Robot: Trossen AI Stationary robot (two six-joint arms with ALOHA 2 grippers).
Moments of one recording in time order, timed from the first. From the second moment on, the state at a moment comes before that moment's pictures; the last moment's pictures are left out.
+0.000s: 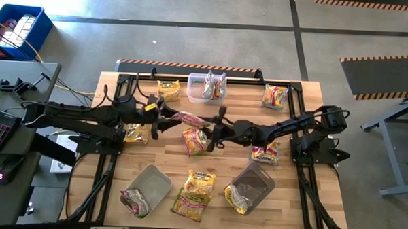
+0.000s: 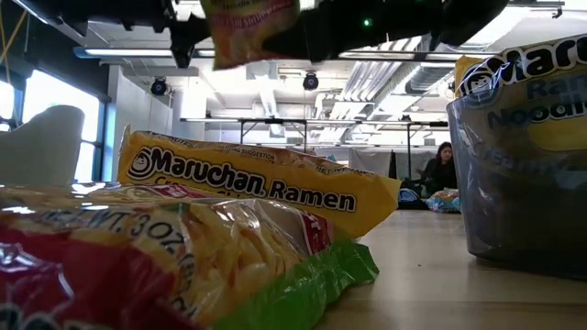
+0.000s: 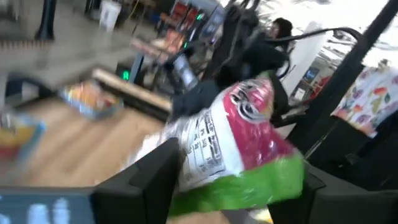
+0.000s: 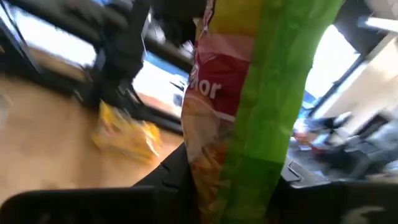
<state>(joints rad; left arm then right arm) 0.09 0.88 0.52 0.33 0.07 -0.43 0.09 1.68 0.90 0.77 0.44 -0.59</state>
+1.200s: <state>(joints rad) 0.07 1.05 0.52 0.63 0.07 -0.98 0.16 1.67 0.90 0.89 0.97 -1.55</state>
